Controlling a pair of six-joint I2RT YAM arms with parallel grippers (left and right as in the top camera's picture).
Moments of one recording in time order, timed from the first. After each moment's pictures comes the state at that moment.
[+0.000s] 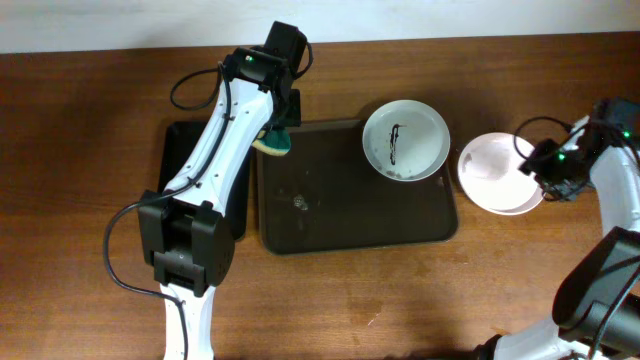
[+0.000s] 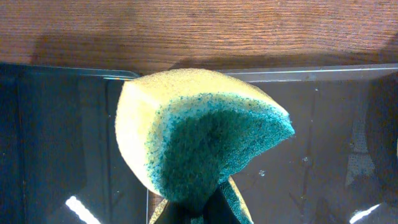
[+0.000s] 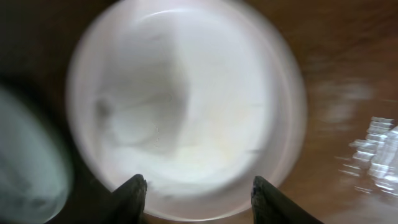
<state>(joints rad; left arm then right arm) -0.37 2.20 2.15 -1.24 -0.20 -0.36 -0.44 1.77 1.32 -0.84 -0.23 0.24</state>
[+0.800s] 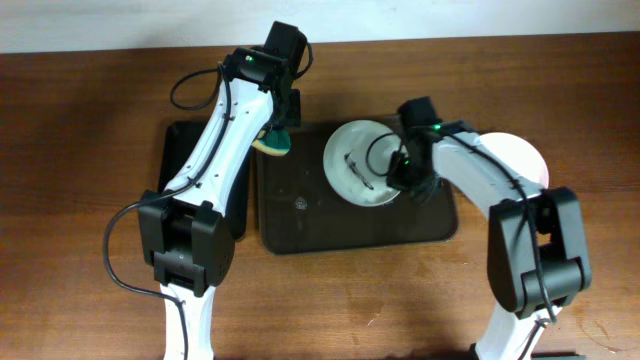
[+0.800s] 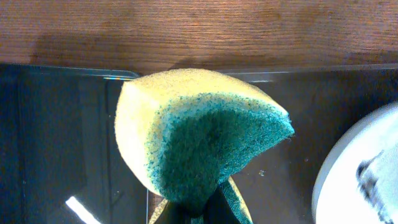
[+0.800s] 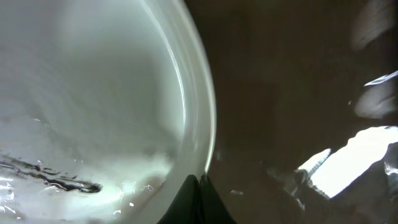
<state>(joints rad) -0.37 2.20 2.15 -1.24 -0.20 -0.36 0.24 1.95 1.32 -0.81 -0.06 0.51</state>
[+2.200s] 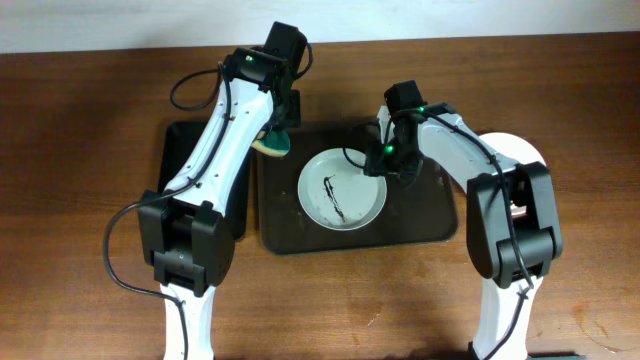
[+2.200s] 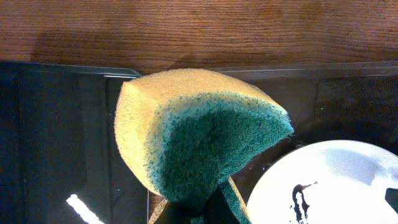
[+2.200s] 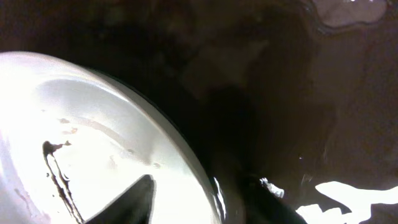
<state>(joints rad) -0.37 2.20 2.15 -1.24 -0.20 -0.36 0.23 2.13 1.53 -0.79 -0.29 0.20</state>
